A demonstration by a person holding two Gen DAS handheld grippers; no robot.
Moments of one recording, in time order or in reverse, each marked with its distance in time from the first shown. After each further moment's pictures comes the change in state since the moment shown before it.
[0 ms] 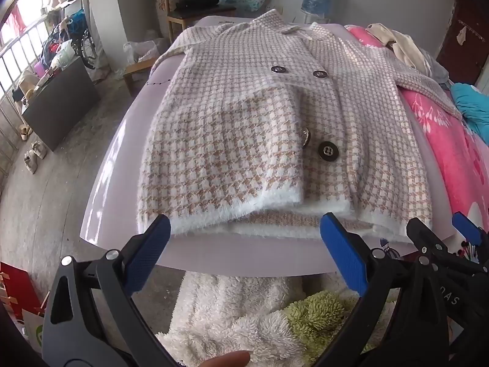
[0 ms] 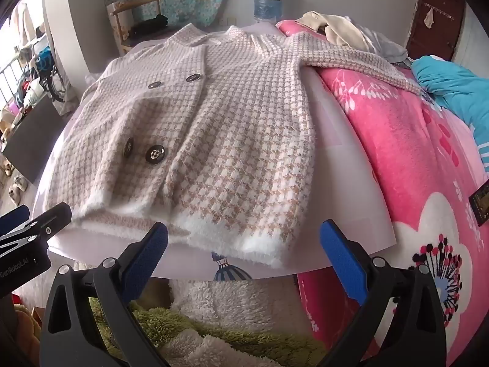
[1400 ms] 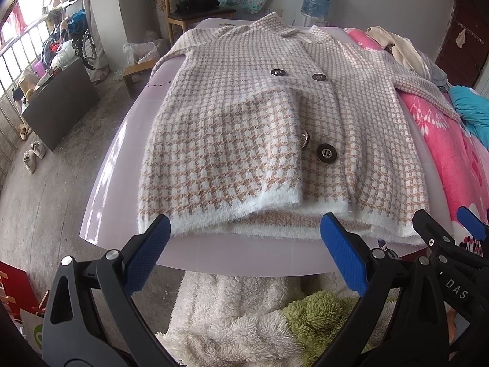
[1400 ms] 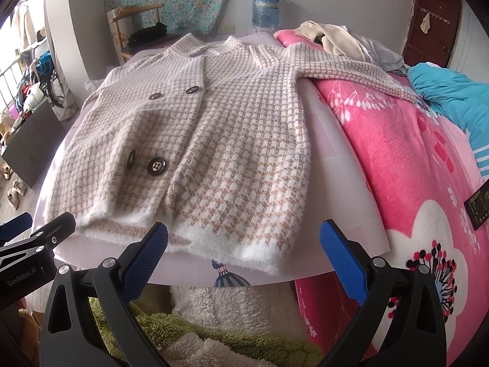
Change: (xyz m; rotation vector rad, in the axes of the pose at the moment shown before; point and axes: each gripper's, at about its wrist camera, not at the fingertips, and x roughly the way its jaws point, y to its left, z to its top) left arm 0.000 0.000 0.001 -0.005 -0.005 -0.006; right arm -0.010 0.000 0.004 0.007 -0.038 -0.003
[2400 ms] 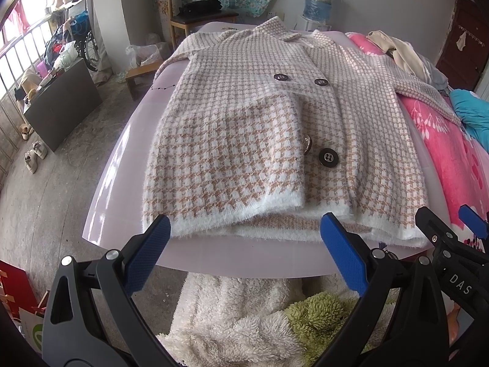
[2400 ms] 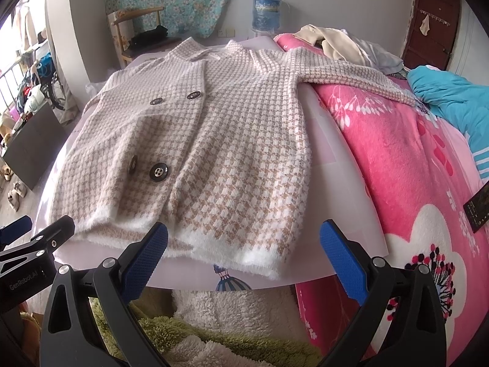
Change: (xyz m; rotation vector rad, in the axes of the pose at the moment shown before) left arm -0.014 0.007 0.009 -0.003 -0.014 0.004; right arm -0.004 0.002 0.006 -0.001 -0.015 -0.001
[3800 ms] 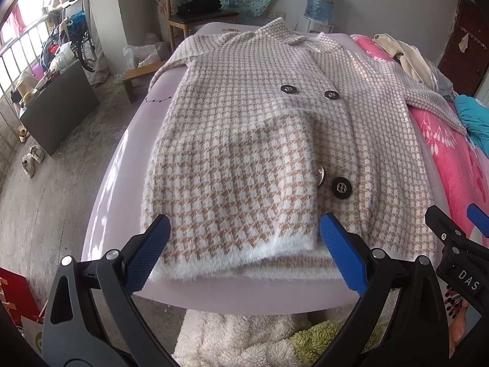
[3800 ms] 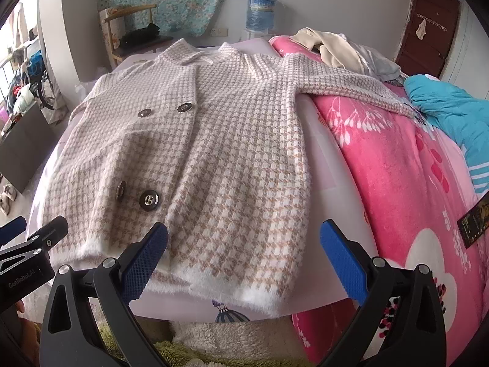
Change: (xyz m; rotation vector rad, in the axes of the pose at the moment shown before) left arm 0.029 0.006 0.036 -0.002 -0.006 -0.004; right arm 0.022 0.011 0.039 -0.020 0.011 -0.056
